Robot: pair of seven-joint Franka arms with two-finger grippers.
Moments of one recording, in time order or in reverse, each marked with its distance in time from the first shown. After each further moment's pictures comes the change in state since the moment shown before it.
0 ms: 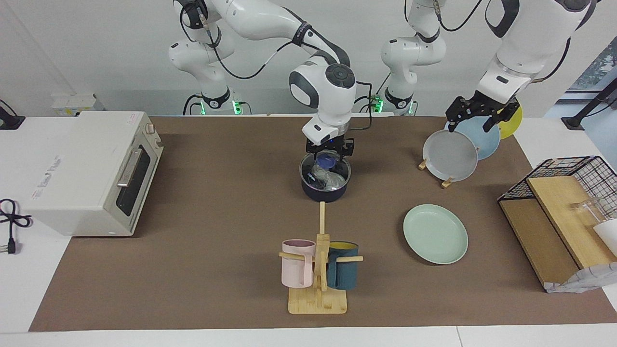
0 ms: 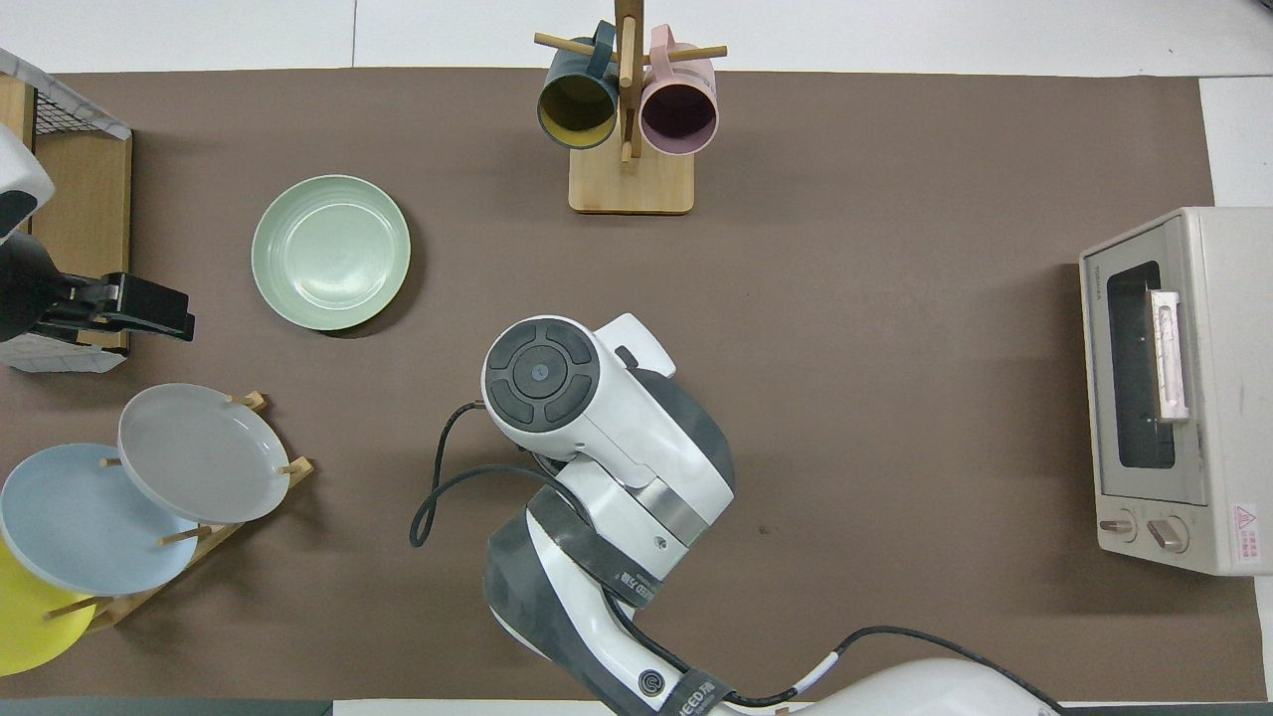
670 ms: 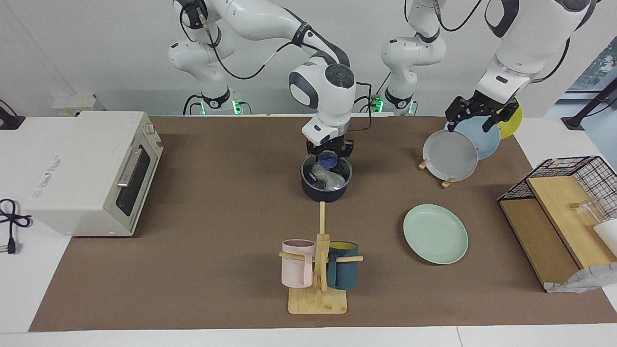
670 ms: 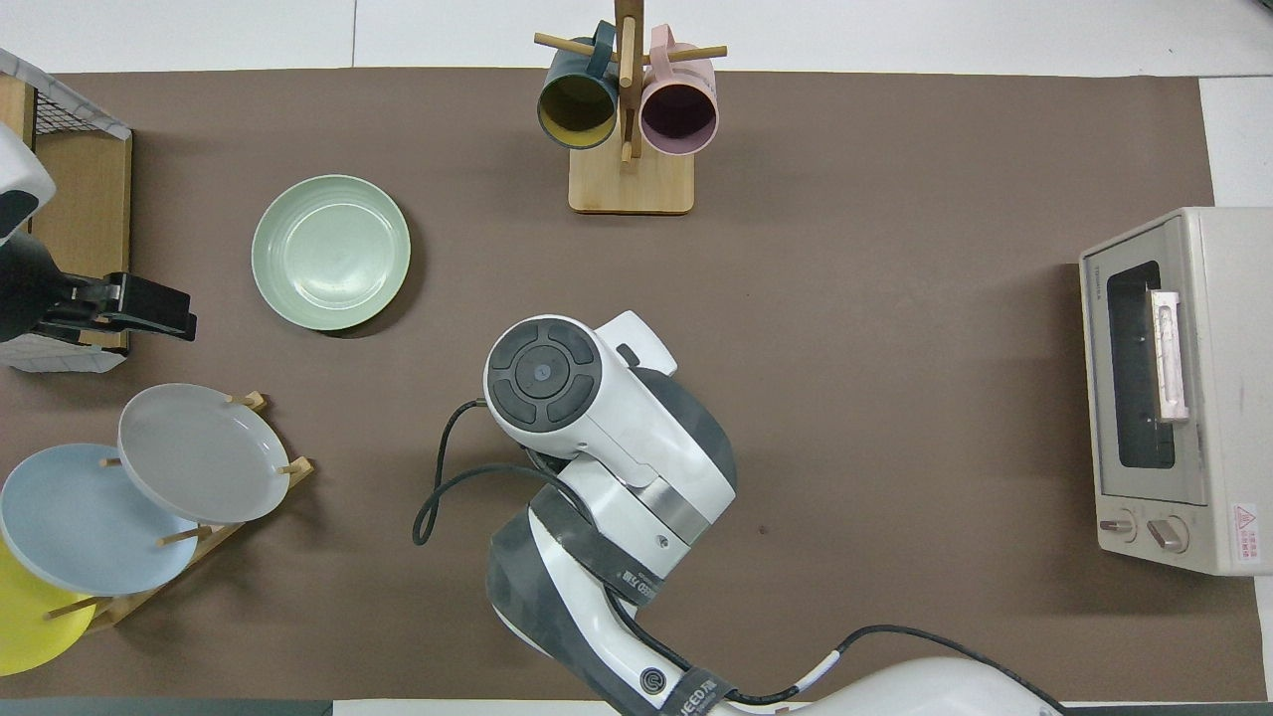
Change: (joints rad) left arm 0.000 0.000 -0.001 0.000 -0.003 0.000 0.000; right arm -0.002 -0.001 -0.002 -0.003 -0.008 0.010 -0.003
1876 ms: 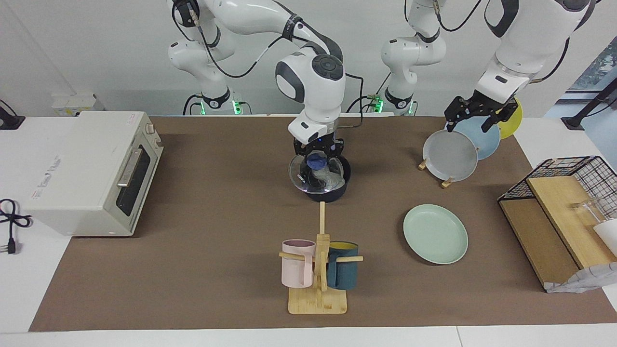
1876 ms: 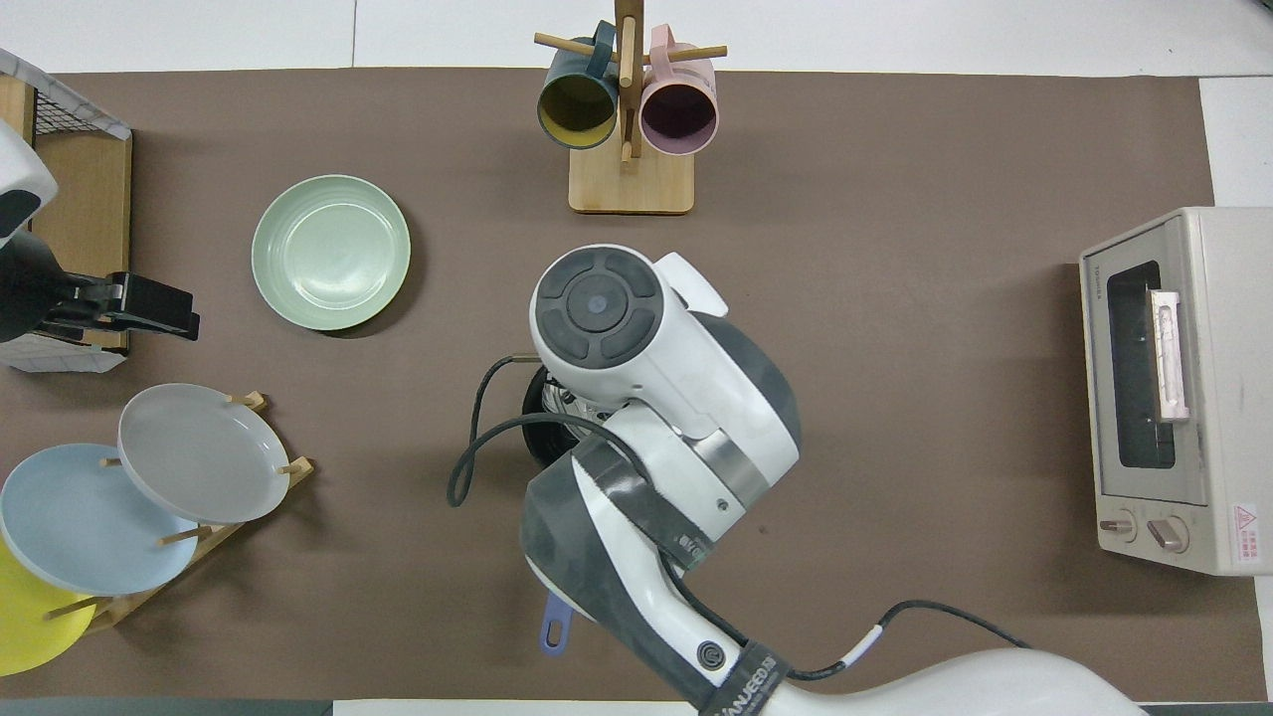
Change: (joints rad) left arm 0.000 0.000 -0.002 0.000 -0.008 0.004 0.000; right arm -0.094 -0.027 -0.004 0.090 -0.023 -0.113 -0.138
